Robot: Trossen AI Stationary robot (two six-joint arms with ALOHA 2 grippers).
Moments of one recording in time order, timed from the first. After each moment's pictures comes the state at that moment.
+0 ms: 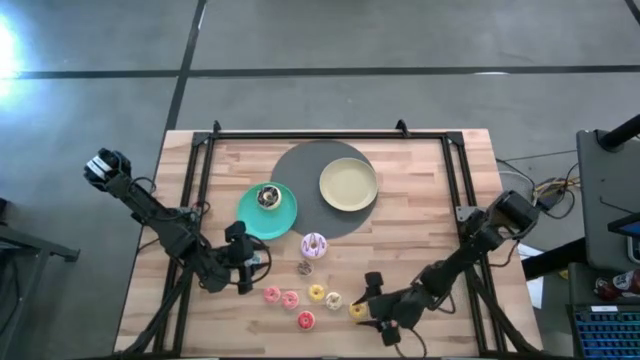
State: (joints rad) left arm -0.72 1.12 0.64 -0.31 -0.72 -0.71; right arm 0.73 1.82 0.84 0.32 0.40 0.34
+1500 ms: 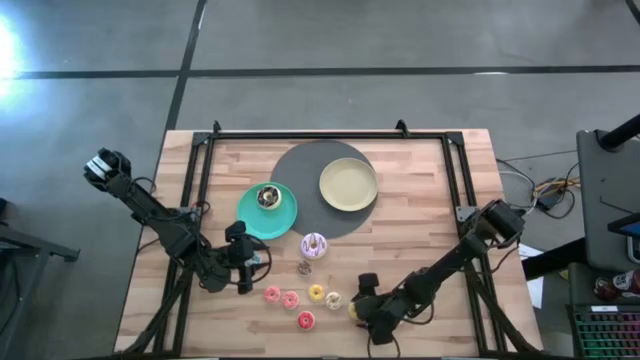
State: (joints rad) left arm -0.72 1.12 0.63 -0.30 -0.72 -0.70; right arm 0.68 1.94 1.01 -0.01 0.28 0.46
